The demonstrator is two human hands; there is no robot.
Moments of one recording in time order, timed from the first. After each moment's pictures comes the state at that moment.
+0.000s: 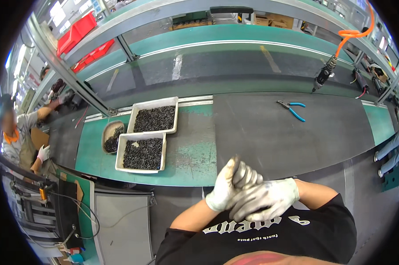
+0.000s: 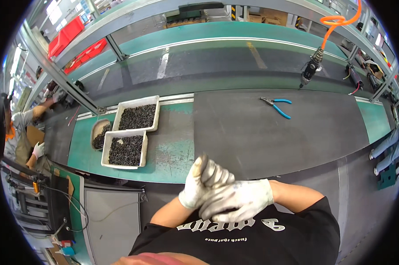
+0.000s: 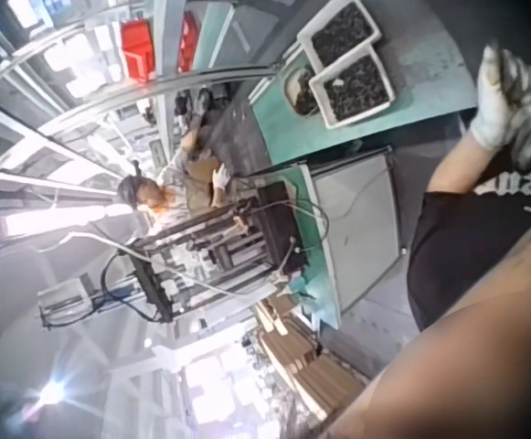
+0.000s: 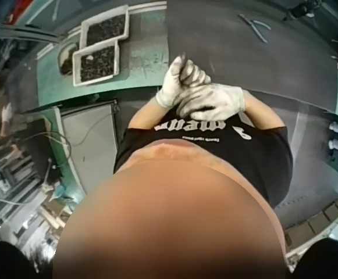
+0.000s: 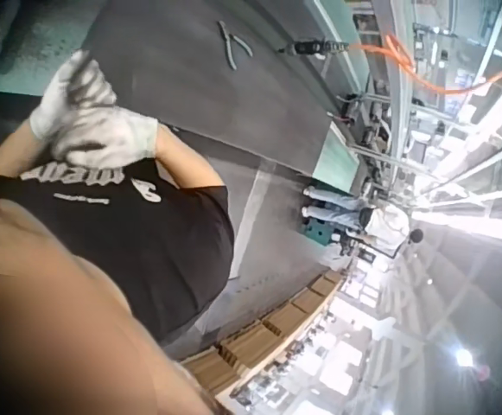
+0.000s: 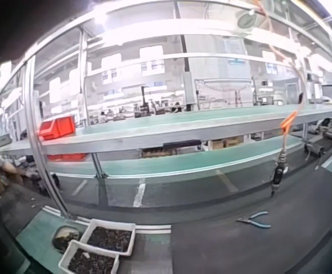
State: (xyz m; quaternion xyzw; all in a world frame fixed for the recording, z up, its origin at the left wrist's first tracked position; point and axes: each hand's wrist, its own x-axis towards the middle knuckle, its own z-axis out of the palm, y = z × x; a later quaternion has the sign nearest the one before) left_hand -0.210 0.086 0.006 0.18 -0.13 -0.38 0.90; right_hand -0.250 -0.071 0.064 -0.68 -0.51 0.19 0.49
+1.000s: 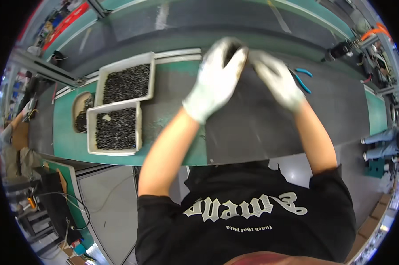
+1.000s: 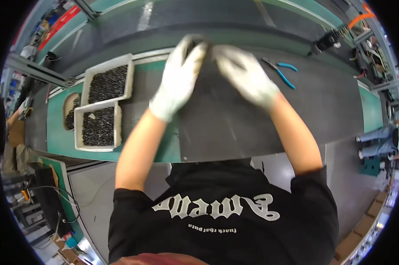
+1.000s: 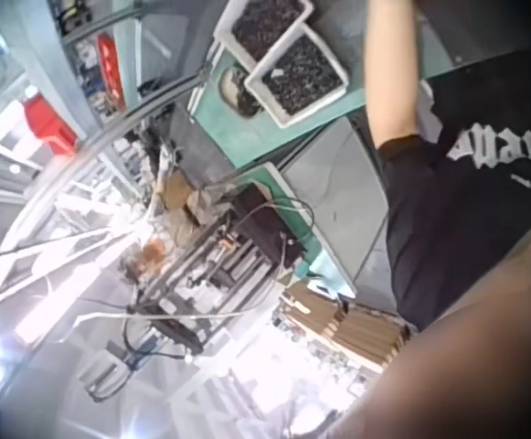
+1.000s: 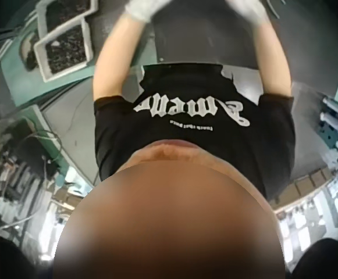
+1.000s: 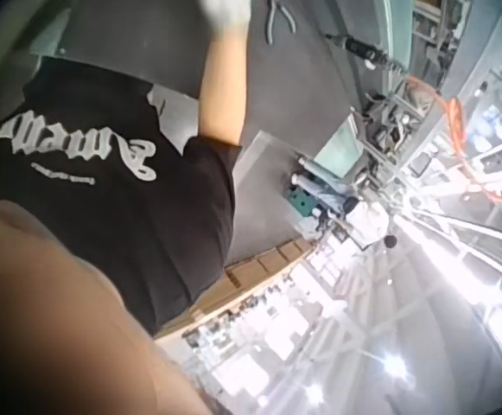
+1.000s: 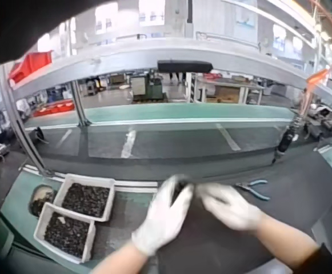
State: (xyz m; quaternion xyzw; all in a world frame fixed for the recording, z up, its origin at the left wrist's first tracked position) left_hand -0.035 0.045 0.007 0.75 -0.30 0.01 0.59; right_hand -0.100 -0.140 0.031 -0.88 -0.09 -0.02 0.46
